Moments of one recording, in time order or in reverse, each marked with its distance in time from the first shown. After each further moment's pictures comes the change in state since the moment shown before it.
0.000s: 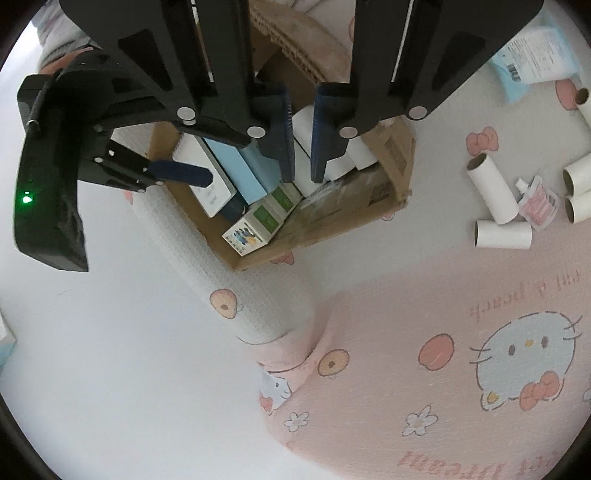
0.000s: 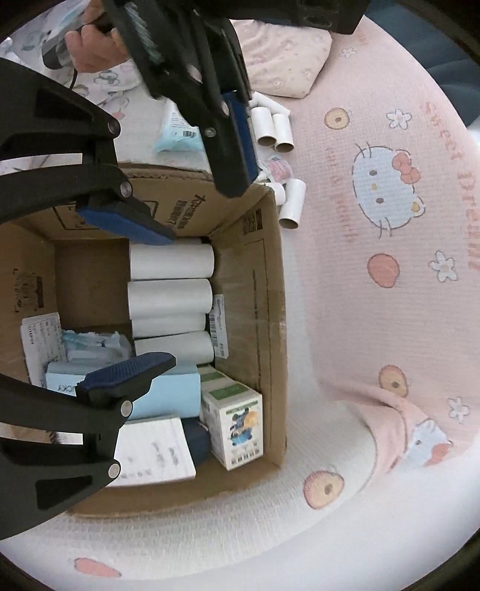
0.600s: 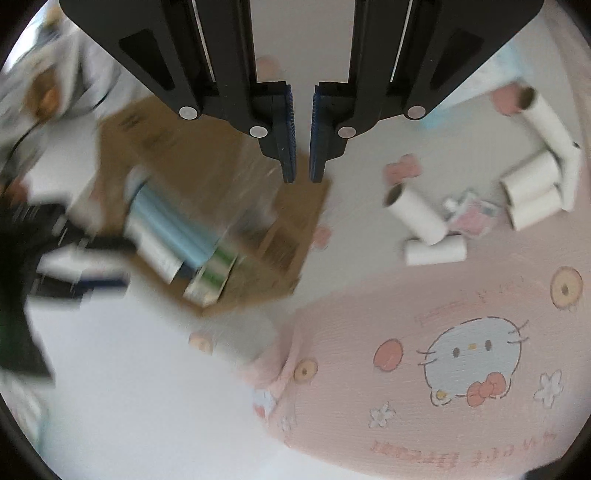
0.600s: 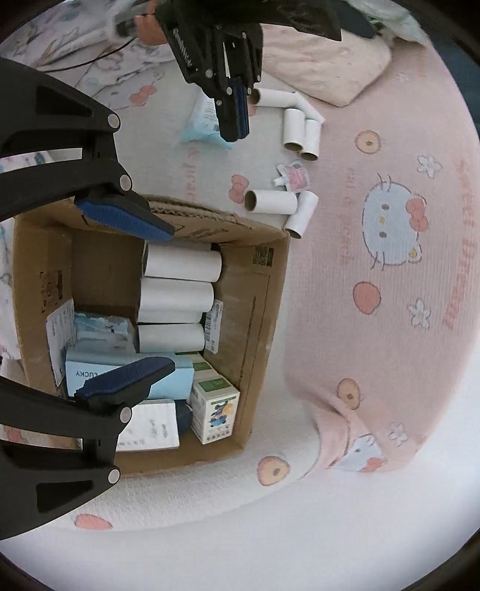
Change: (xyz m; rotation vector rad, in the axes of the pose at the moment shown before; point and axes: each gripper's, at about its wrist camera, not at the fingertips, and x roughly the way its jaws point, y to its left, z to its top) left arm -0.044 0.069 -0.092 0.230 -0.034 0.133; right arm -0.028 0.065 -0.025 -0.208 -0.069 -0.169
